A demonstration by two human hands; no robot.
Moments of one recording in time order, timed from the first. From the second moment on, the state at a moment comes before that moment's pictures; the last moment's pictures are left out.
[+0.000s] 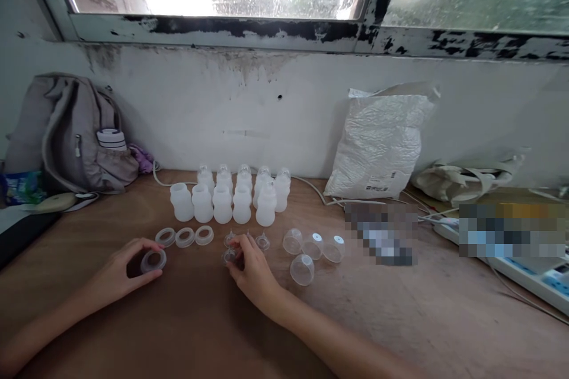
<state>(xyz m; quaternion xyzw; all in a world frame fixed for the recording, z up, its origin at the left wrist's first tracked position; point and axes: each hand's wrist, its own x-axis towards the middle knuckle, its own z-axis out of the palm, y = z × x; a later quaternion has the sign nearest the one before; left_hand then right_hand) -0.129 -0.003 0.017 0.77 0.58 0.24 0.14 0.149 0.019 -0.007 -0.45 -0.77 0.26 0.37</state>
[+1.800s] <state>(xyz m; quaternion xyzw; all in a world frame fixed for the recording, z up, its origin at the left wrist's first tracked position) -0.038 -0.024 0.067 0.81 0.44 0.39 -0.02 0.218 0.023 0.119 -0.43 -0.70 0.21 0.53</state>
